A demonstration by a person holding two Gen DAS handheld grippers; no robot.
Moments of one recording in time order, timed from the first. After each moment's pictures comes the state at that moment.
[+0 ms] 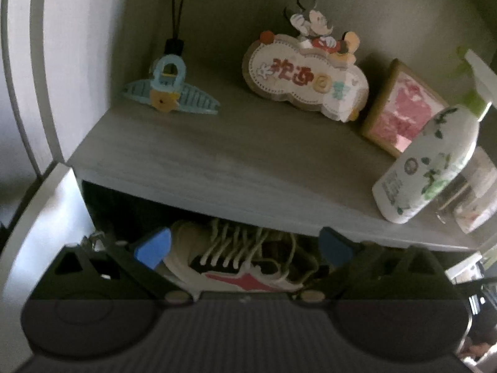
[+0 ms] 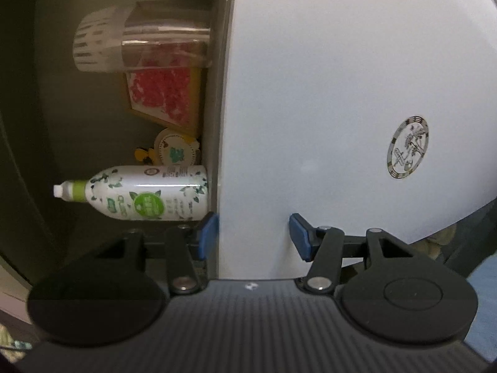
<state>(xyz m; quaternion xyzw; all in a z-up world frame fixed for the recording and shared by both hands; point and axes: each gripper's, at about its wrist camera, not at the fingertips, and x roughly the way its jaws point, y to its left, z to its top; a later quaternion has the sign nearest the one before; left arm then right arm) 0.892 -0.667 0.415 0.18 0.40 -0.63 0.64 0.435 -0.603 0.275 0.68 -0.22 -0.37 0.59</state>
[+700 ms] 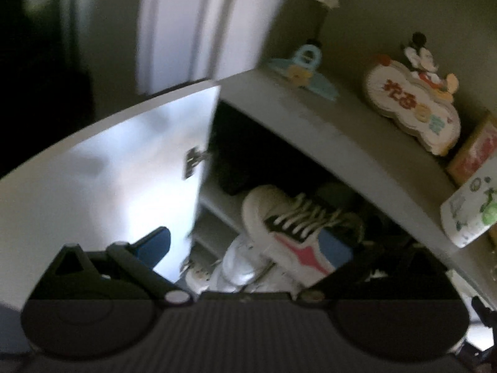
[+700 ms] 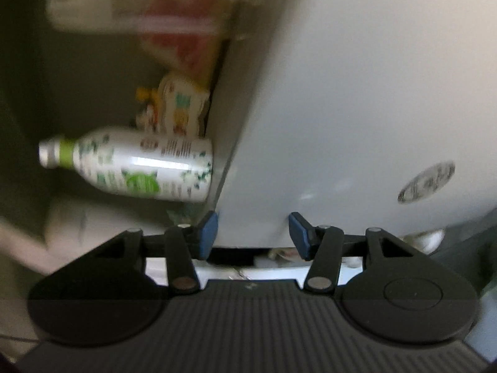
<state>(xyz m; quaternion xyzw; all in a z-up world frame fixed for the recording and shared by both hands) 0.852 -0.554 0.403 0.10 0.44 -0.41 0.79 0.416 -0.669 0.299 0.63 -0.03 -0.29 0.72</state>
